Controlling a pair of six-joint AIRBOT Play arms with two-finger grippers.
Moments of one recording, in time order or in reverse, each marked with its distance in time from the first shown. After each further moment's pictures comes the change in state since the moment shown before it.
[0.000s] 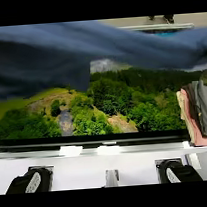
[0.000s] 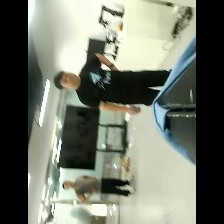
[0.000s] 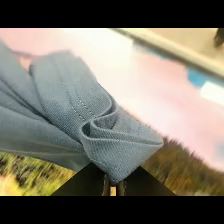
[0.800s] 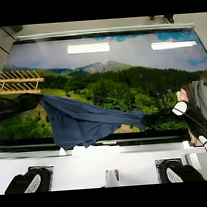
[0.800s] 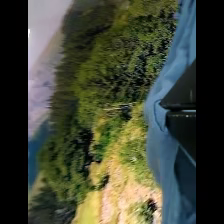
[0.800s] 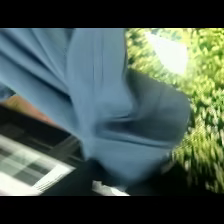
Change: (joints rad) left arm -0.199 0.025 -1.050 0.101 0.040 -0.042; right arm 0.000 -0.238 -1.042 0.278 -0.414 0.013
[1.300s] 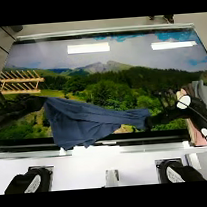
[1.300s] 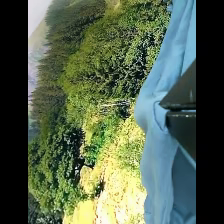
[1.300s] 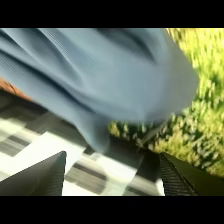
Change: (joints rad) left arm -0.028 -0.005 -0.051 0.004 0.055 0.016; right arm -0.095 -0.060 0.076 -0.074 0.183 -0.063
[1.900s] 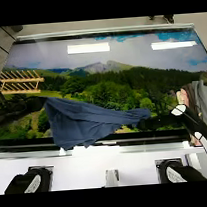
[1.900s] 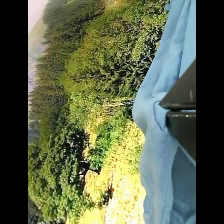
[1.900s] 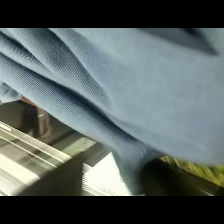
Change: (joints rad) left arm 0.000 0.000 0.000 0.000 -0.004 0.010; right arm 0.012 -0.066 -0.158 0.314 -0.177 -0.076
